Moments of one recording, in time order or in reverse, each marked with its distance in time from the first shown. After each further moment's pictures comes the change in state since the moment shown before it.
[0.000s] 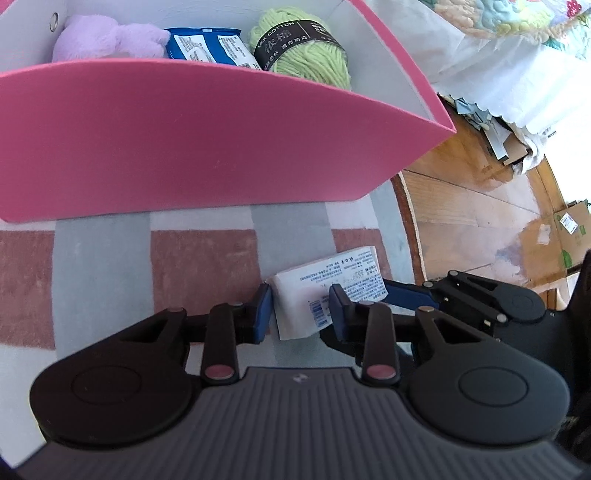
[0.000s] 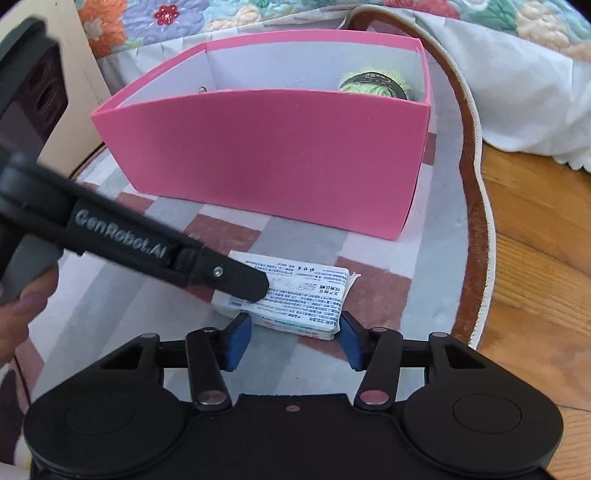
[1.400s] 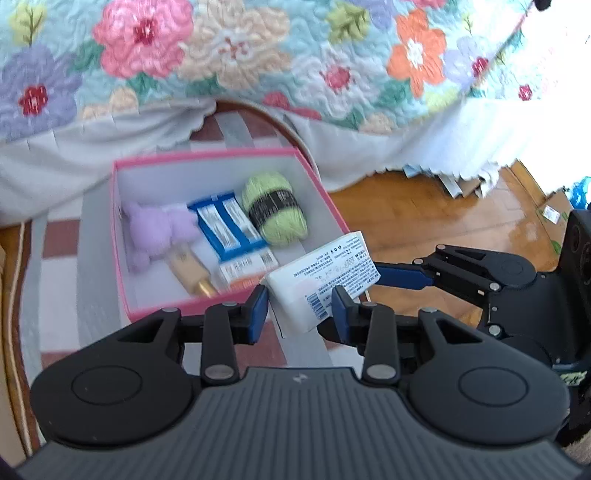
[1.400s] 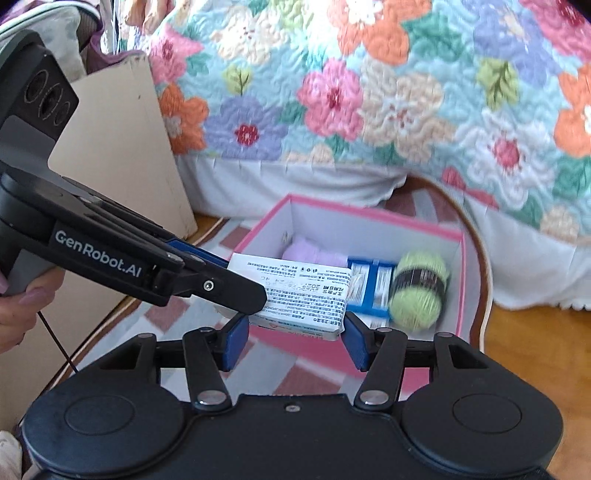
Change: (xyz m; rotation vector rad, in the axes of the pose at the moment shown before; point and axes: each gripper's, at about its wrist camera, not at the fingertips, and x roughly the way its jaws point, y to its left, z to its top) left arm -0.203 -0.038 0.061 0.192 -0.176 0.037; right arm -0.124 0.087 0.111 -0.121 -0.215 0.034
